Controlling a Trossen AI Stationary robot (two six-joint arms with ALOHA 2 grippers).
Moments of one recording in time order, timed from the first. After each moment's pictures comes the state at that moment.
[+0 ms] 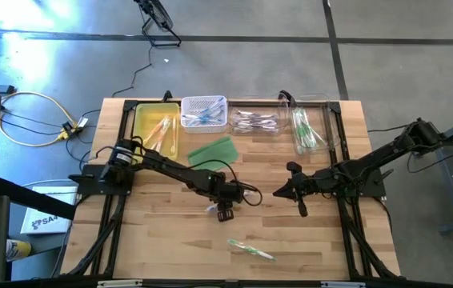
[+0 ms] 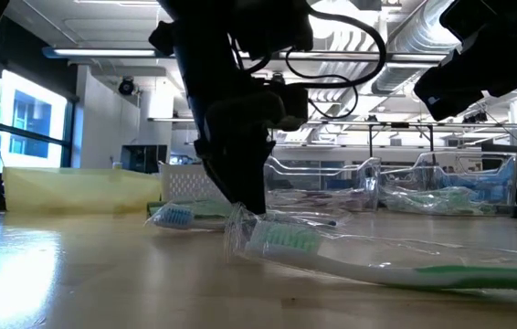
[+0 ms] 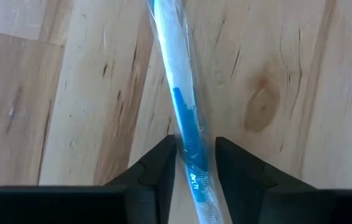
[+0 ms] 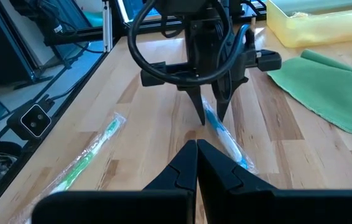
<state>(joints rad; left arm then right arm) -0.19 2.04 1.40 -0.51 -0.07 -0.40 0.37 0.95 0.26 0.36 0.18 0.26</state>
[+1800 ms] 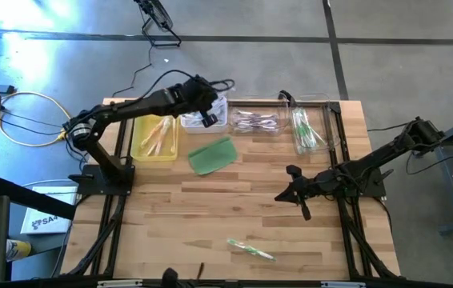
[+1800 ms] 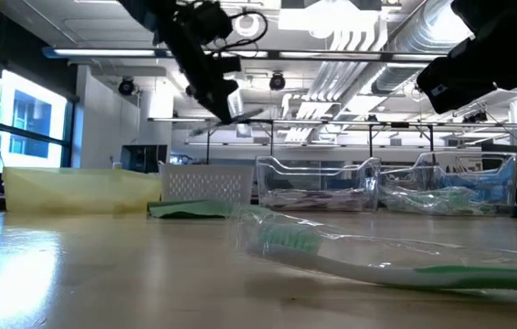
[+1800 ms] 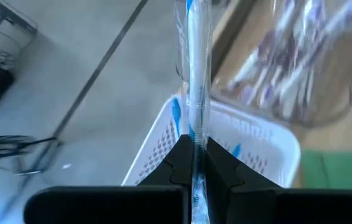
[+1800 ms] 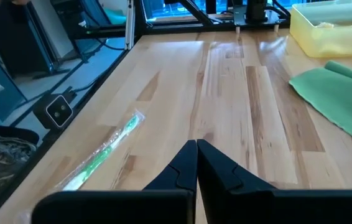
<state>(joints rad) 0.51 1.60 1.35 -0.46 -0.31 0.23 0.41 0.94 0.26 0.37 0.16 0.21</state>
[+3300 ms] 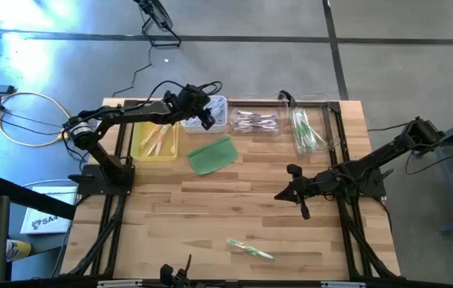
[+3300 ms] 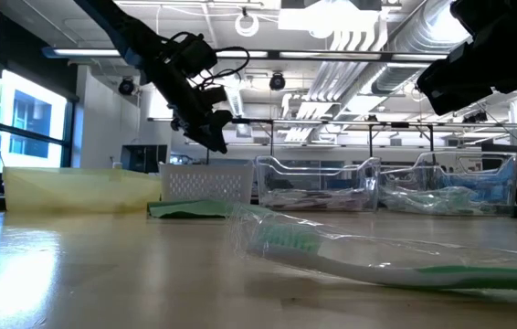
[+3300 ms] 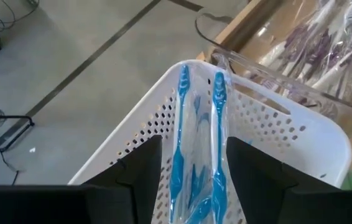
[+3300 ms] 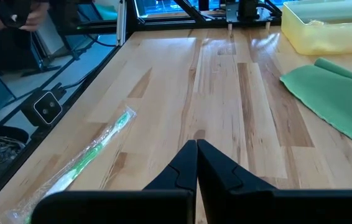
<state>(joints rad) 0.59 1.60 1.04 -0.06 -0.24 0.07 0.41 0.94 0.26 0.35 0.18 0.20</state>
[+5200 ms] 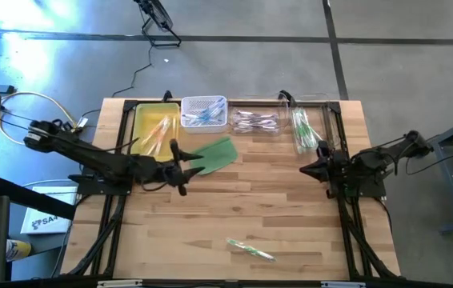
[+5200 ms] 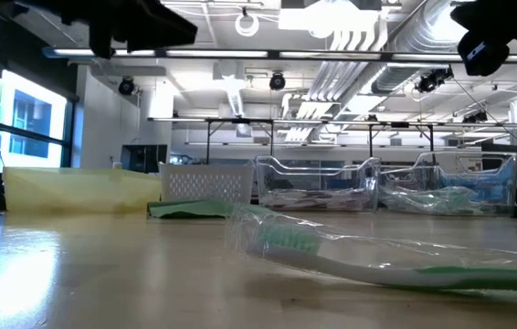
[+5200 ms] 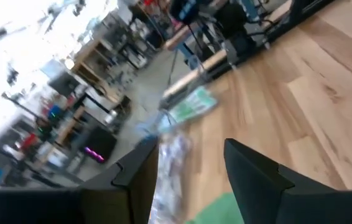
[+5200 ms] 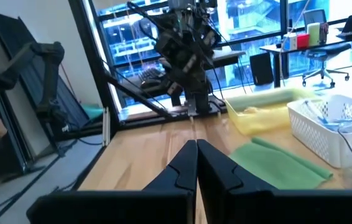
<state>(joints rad) -0.27 1.03 0.53 0.42 -0.59 0.66 0.41 0.17 0.26 -0.07 0.37 0.21</state>
